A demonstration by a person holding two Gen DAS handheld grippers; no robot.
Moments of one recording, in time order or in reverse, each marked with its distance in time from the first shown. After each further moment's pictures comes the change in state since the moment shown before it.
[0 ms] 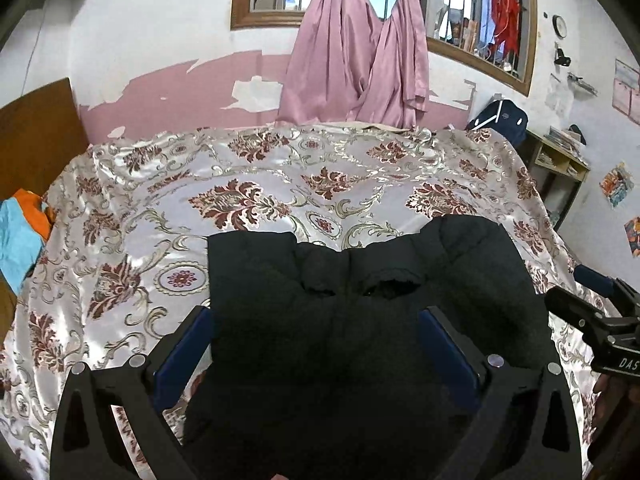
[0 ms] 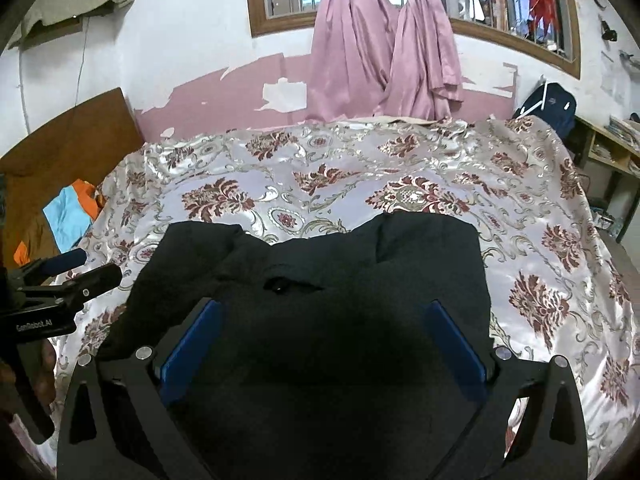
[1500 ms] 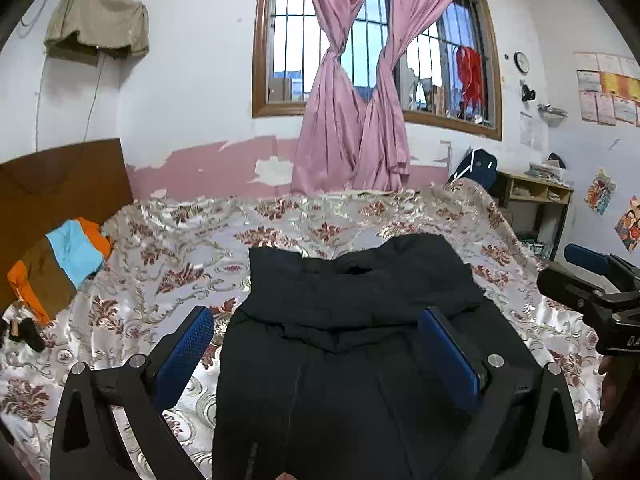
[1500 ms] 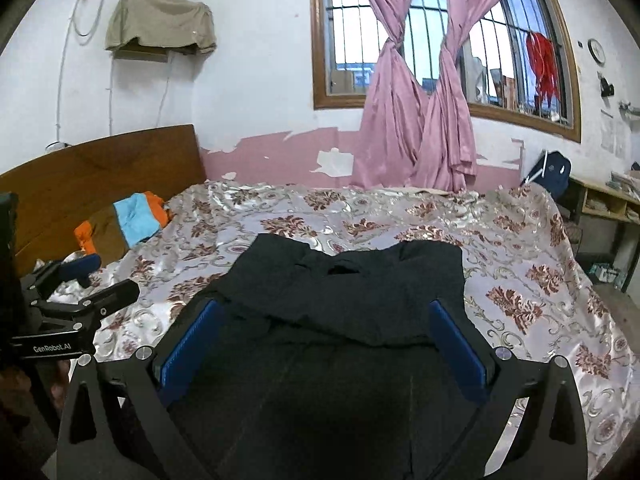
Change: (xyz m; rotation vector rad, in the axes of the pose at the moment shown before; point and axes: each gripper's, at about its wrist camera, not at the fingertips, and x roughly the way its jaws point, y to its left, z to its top) left arm -0.239 -0.043 -0.161 0.033 -0.317 0.064; right arm -0.225 0.035 -0.132 -0.123 -0.279 0.093
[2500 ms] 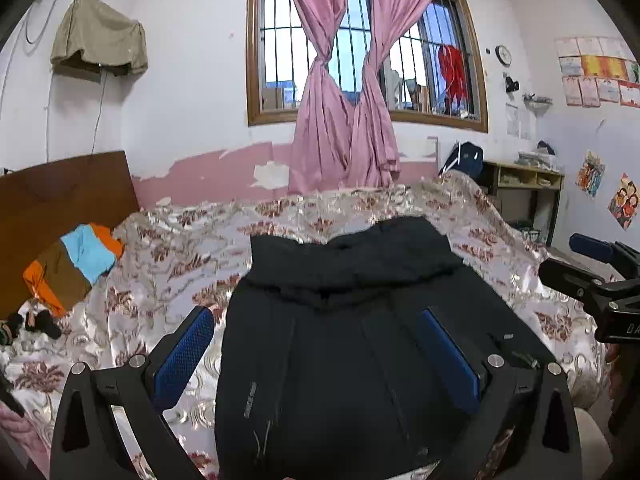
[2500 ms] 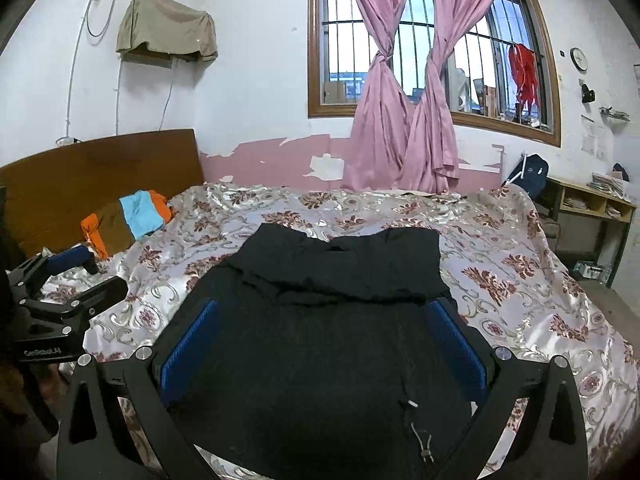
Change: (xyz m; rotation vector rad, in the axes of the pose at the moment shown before) left arm -0.071 -0.021 -0.064 0.052 -0.015 0.014; right arm -0.085 0.006 -0.065 -0.008 -0.017 -0.056
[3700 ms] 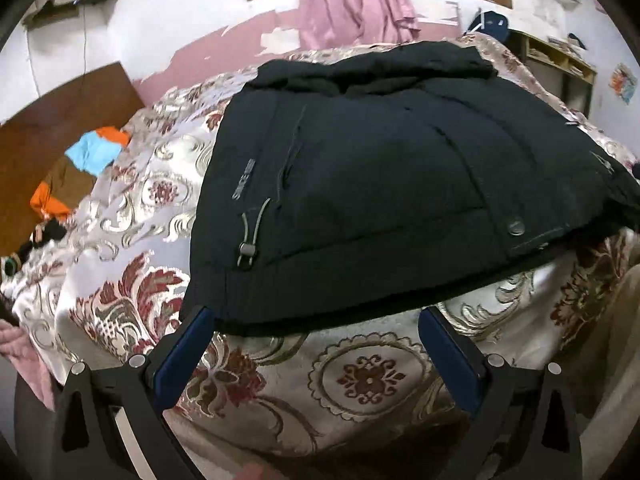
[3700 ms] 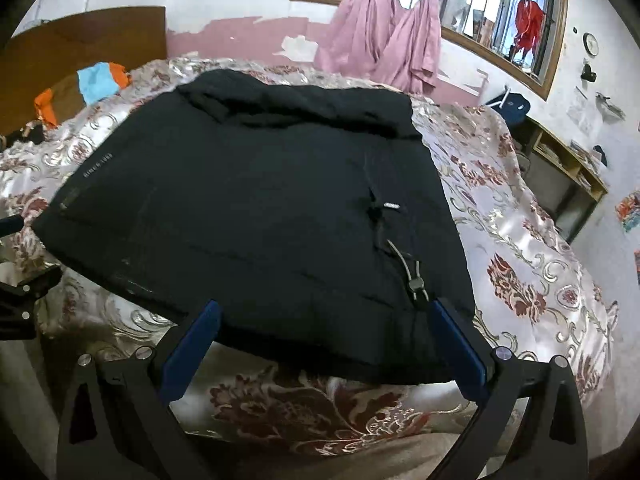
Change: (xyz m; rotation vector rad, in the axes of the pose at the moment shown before) left arm 0.050 -0.004 -0.164 0.074 0.452 0.119; right arm 0.035 -0.009 -0.130 -0.136 0.398 -0.170
